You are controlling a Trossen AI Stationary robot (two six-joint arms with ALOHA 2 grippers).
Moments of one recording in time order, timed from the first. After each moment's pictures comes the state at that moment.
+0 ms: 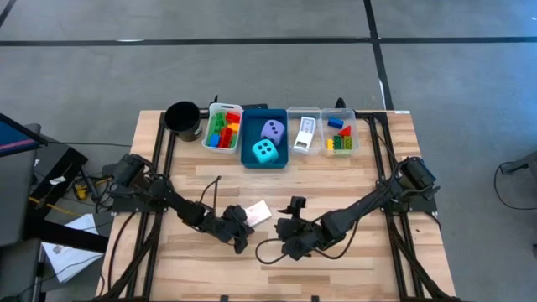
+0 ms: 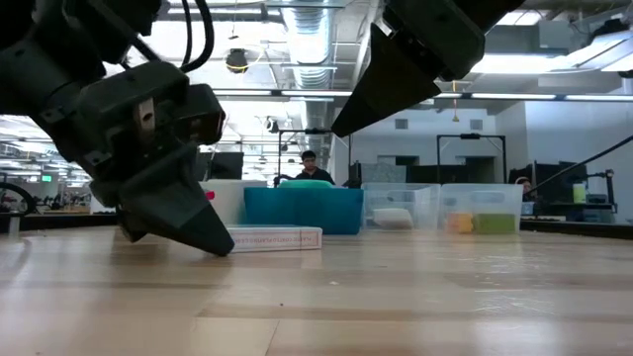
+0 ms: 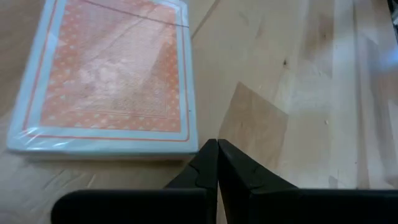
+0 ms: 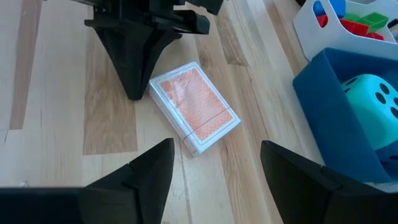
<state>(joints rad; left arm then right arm) -0.48 1.81 0.61 0.46 -0.38 -0.90 0.51 1.89 1.26 -0.36 0.73 0.31</state>
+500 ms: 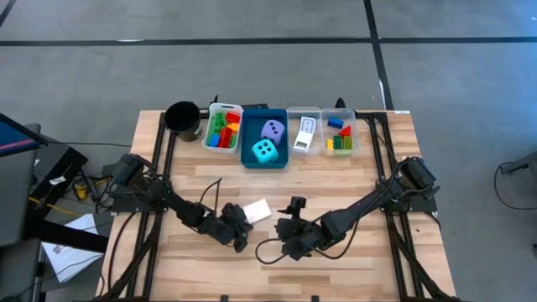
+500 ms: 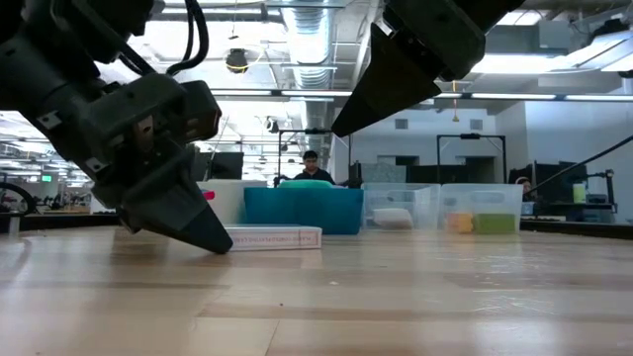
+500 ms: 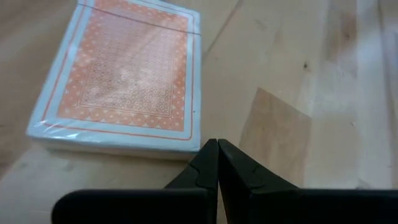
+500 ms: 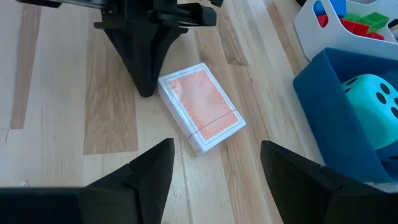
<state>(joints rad) -0.48 1.81 0.61 0.36 -0.47 -0.87 0.51 1.89 1.26 -0.36 0.73 0.31</state>
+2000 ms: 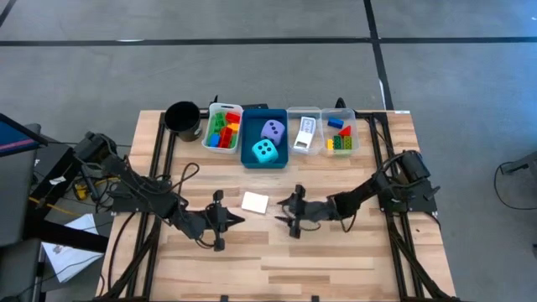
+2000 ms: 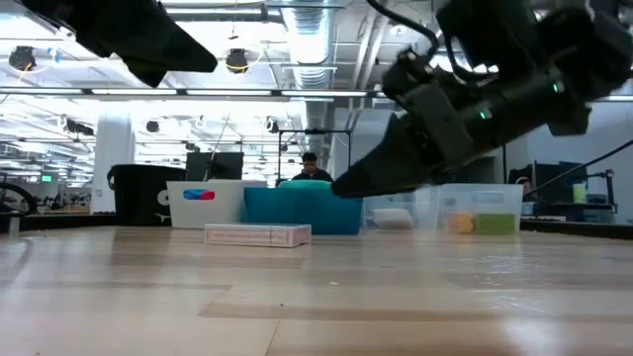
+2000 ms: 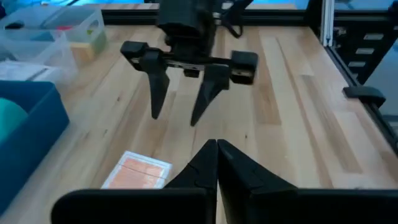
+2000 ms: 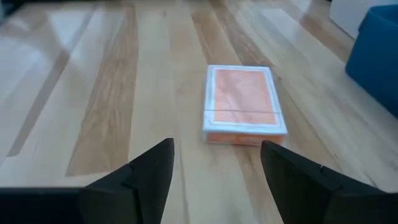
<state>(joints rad) -0.60 1.32 0.61 0.20 -0.66 -0.31 0.32 1.89 0.68 0.73 0.42 0.24</state>
